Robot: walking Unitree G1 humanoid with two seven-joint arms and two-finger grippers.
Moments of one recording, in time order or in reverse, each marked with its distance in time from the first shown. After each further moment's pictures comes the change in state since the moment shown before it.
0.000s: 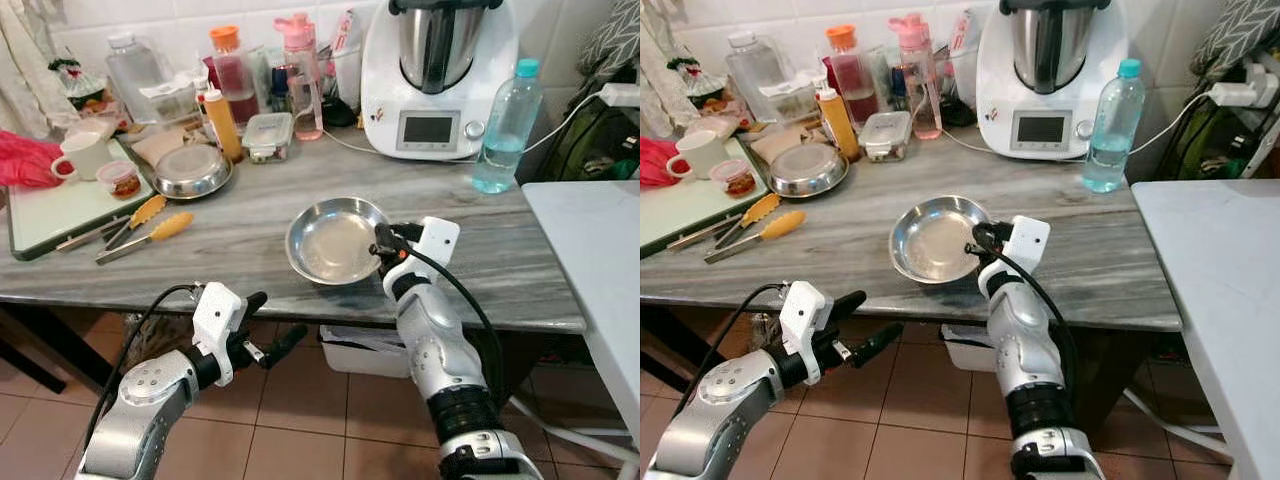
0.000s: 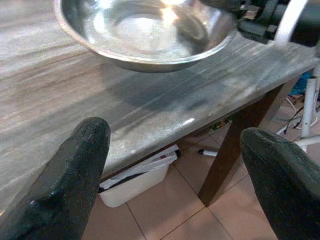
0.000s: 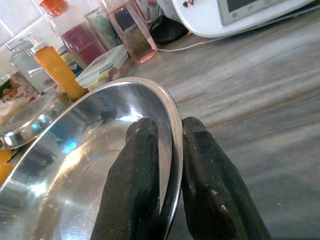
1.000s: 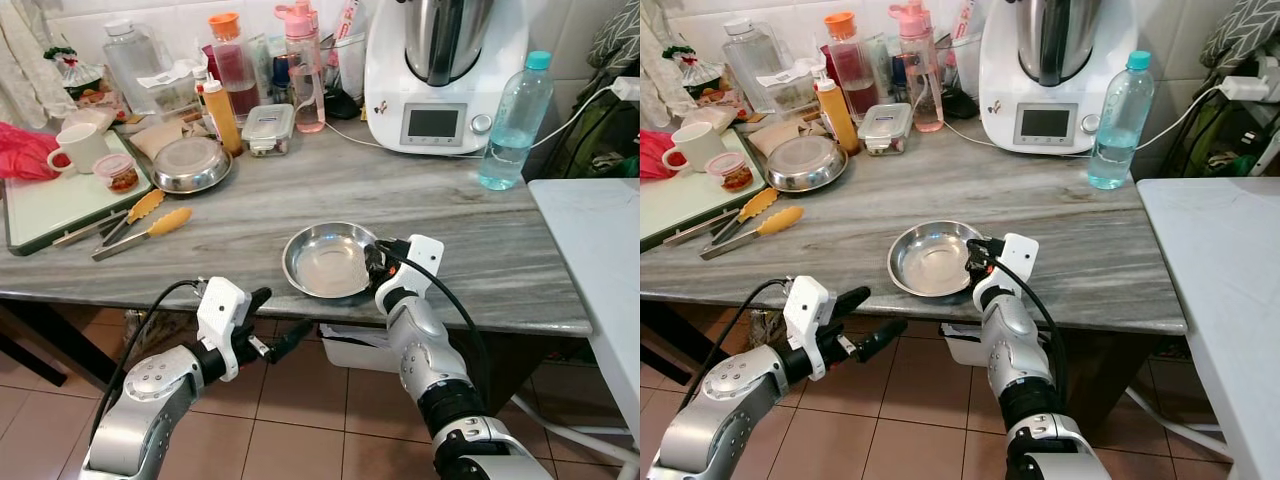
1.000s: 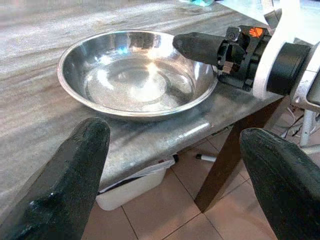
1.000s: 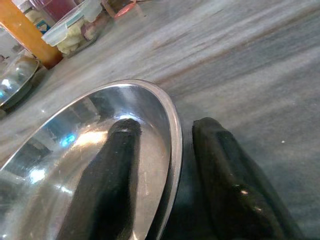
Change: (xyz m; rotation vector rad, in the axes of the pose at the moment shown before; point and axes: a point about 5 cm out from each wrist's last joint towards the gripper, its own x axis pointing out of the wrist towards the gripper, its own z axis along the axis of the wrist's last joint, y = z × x) left arm 0.007 -0.003 0.006 -0.020 -0.024 0.011; right arm 0.002 -0.010 -0.032 0.020 0.115 -0.062
